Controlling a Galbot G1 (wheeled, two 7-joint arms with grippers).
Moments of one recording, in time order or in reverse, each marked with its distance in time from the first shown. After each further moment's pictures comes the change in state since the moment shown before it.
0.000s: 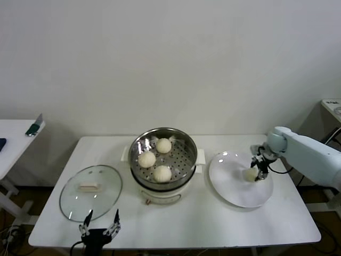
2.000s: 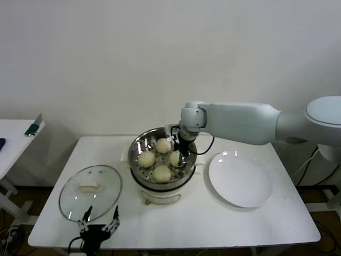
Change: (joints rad) left arm -0.014 0.014 -0.012 -0.031 -0.003 0.031 0.013; right arm 0.435 0.434 -0.375 0.352 0.539 -0.355 0.165
